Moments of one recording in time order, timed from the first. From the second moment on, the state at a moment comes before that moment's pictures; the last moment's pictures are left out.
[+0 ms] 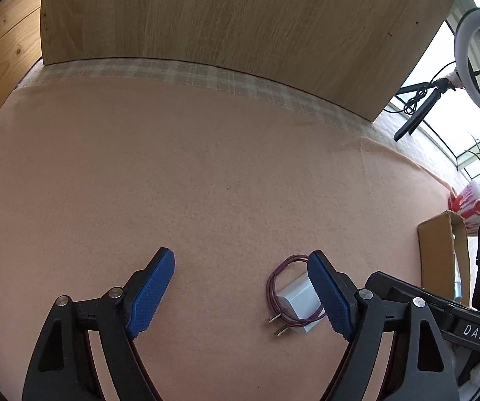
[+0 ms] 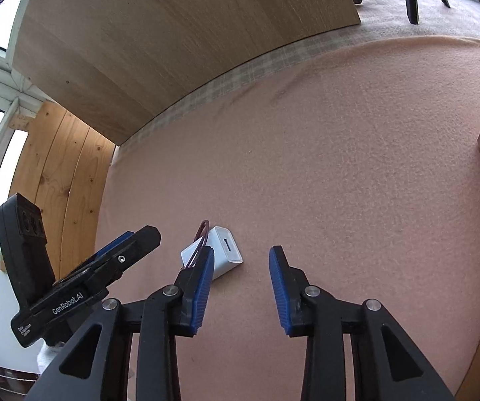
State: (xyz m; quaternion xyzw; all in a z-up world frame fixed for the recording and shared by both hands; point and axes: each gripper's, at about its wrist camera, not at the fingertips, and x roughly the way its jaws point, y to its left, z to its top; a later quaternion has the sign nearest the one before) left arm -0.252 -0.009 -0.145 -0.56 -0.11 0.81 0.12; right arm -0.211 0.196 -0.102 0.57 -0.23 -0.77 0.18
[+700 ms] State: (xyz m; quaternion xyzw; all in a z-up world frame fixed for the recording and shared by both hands) left arm -0.190 0.036 -0.159 -0.57 -0.08 0.79 0.20; right arm -0.225 0.180 -0.135 0.61 -0.24 -0.73 0.22
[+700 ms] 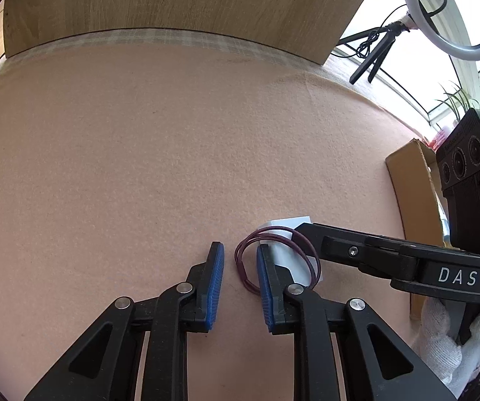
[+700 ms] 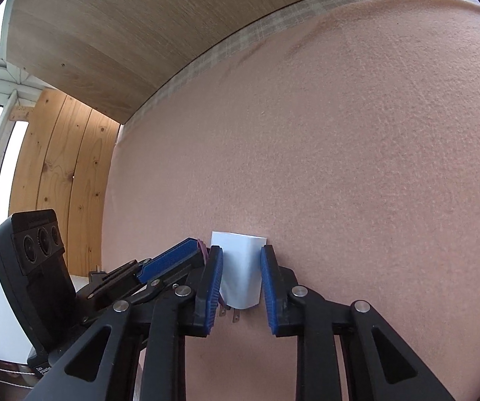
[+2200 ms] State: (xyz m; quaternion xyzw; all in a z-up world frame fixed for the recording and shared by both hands) left arm -0.102 0.056 -0.153 -0.56 0.01 0.81 0.18; right arm -0.157 0.169 -0.107 0.57 -0.02 -0.80 0.19
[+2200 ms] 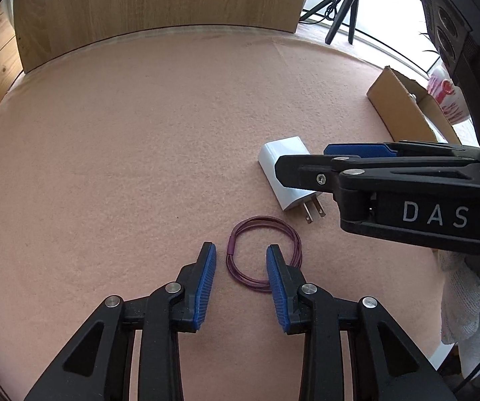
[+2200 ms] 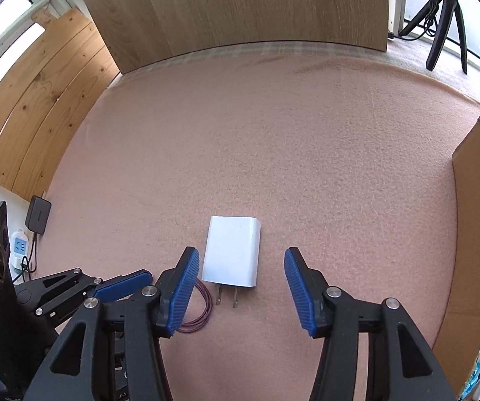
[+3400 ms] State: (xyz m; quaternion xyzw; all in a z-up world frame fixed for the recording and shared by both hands) left arm -0.105 0.050 -0.073 -0.48 -0.04 0.85 0.21; right arm -0.113 0.227 -0.077 0.53 -0.04 -0.84 0.15
